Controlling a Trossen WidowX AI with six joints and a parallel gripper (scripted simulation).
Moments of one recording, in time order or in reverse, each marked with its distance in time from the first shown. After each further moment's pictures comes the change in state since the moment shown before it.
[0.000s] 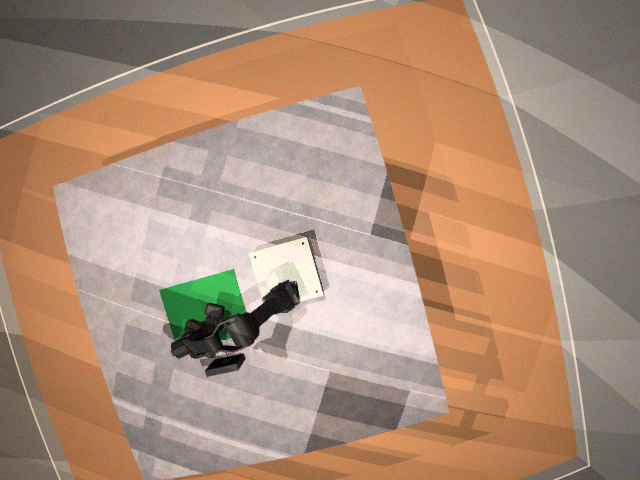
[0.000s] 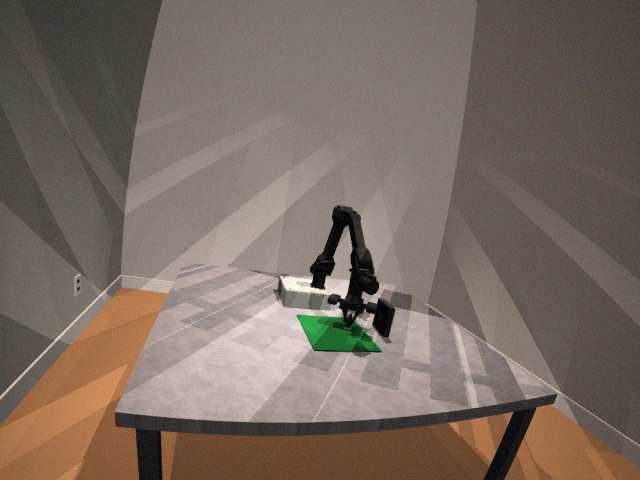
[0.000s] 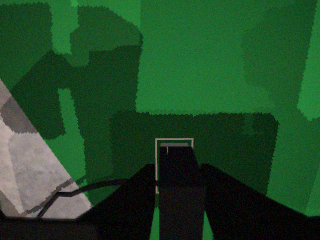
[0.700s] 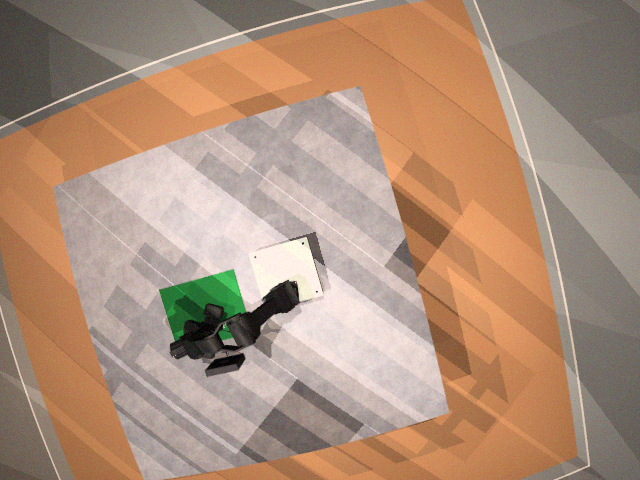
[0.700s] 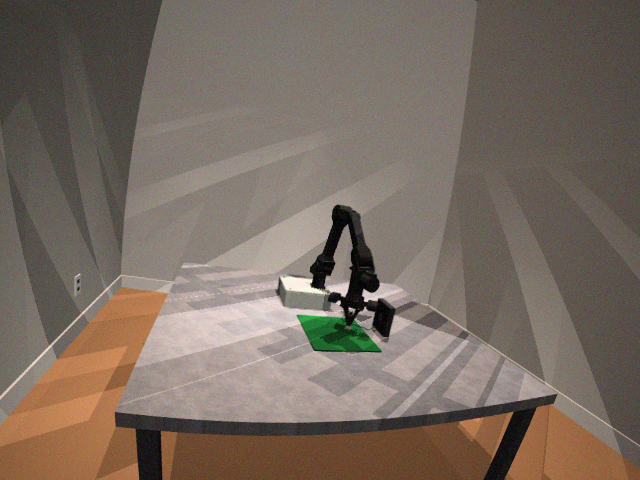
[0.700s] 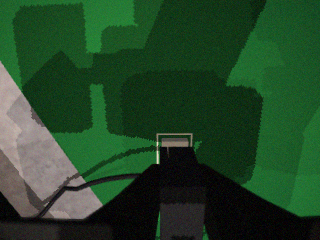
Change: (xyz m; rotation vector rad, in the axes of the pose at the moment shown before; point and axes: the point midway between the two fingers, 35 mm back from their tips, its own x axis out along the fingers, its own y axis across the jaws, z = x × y) arm -0.008 0.001 0.000 -0.001 0.001 0.002
